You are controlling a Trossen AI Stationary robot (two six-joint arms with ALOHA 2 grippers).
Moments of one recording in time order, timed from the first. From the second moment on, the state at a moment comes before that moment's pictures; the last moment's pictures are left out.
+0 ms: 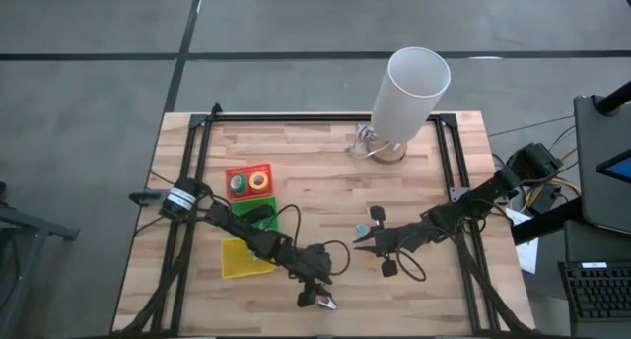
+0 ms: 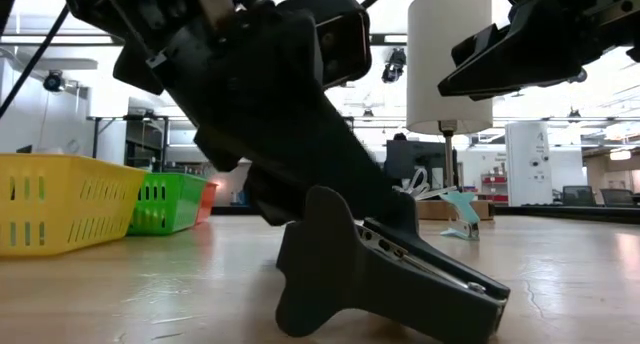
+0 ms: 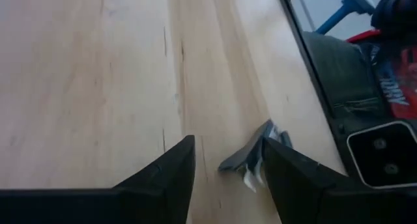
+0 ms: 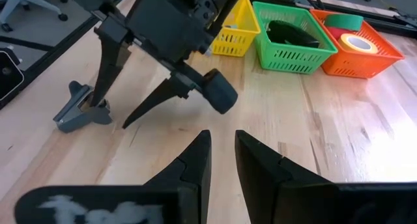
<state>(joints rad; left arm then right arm) -0.41 2.03 1.11 0.34 0.14 -0.50 0.48 1.41 0.53 0.40 0.34 0.08</state>
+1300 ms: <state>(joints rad) -0.41 1.92 1.12 0.14 0.15 -0.46 0.48 1.41 0.53 0.41 0.34 0.08</state>
